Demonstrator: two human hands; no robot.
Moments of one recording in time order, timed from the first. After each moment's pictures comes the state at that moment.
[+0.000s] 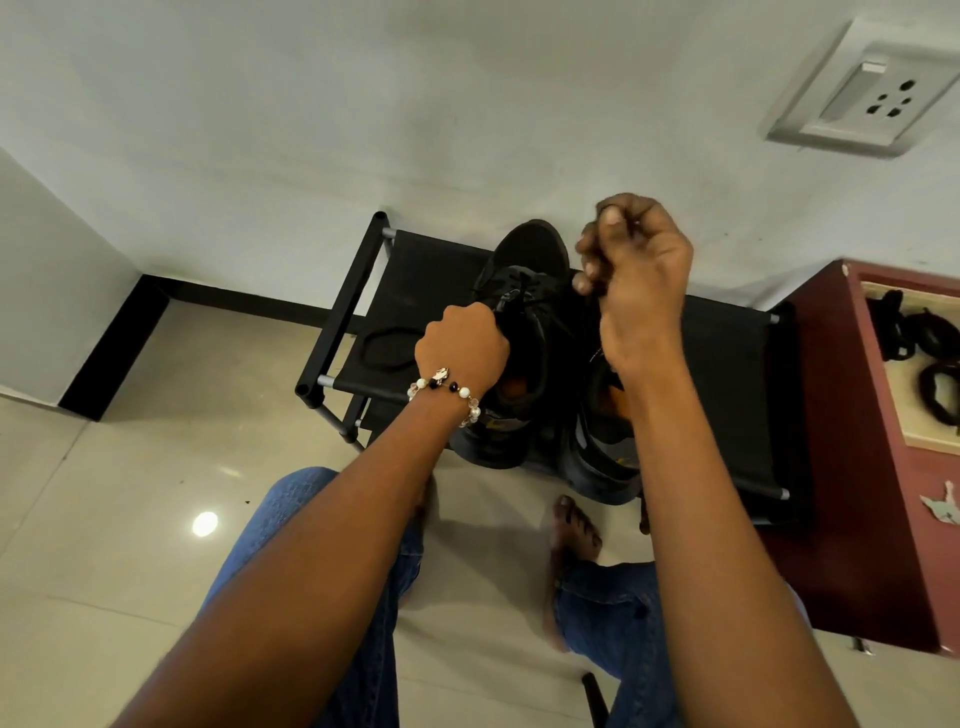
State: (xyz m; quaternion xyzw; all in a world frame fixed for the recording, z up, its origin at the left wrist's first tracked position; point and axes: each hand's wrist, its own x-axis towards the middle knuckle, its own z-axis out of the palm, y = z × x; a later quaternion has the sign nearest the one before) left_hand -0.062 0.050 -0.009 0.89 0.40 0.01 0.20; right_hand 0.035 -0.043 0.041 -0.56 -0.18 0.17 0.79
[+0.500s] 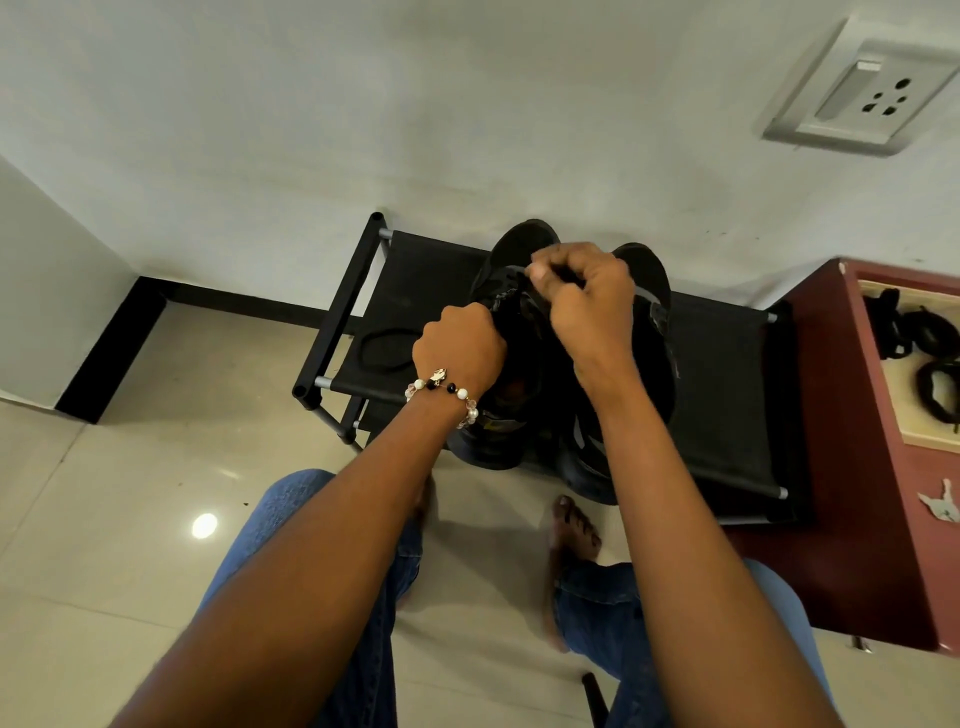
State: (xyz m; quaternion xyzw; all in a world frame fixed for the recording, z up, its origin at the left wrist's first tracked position) left_hand -0.061 0.051 -0.010 0.90 0.39 0.02 0.19; right_hand 0.021 -0.029 0.015 -0.76 -0.23 0.10 0.60
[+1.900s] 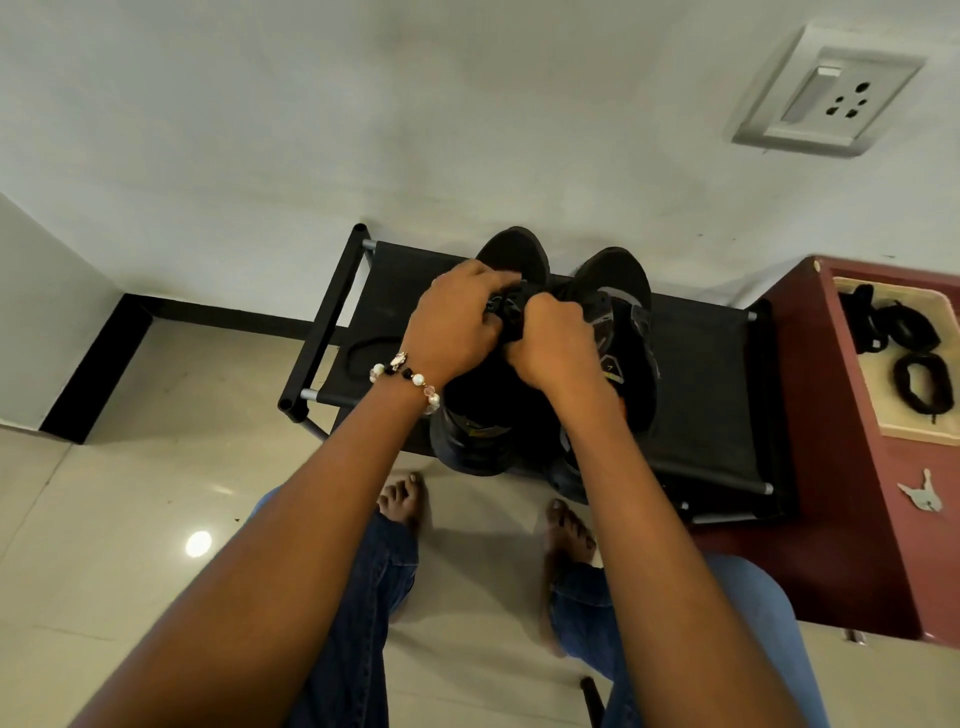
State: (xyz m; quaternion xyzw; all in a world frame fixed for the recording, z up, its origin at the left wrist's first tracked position) left_hand -0.049 0.075 0.001 0.94 0.20 0.12 0.27; right_hand 0.009 -0.032 0.021 -0.93 -0.29 0.17 0.18
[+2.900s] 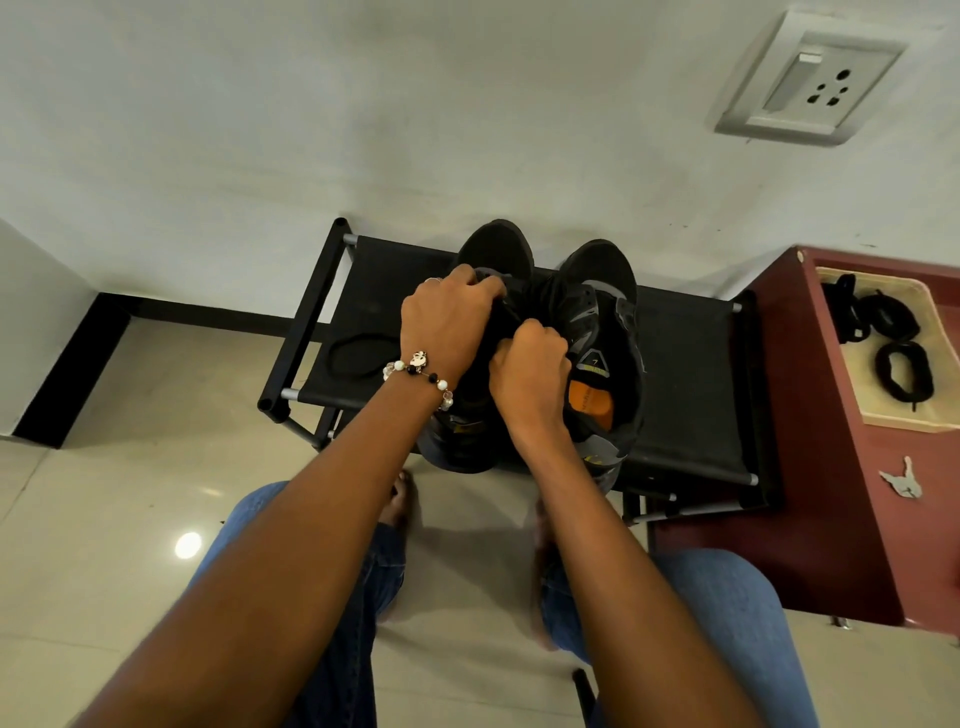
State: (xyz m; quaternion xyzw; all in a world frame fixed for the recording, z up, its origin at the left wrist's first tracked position) left_hand -0.033 0.067 -0.029 0.95 0.20 0.21 0.04; right_hand -0.017 -0.036 -0.015 -0.94 -0.18 0.09 0.29
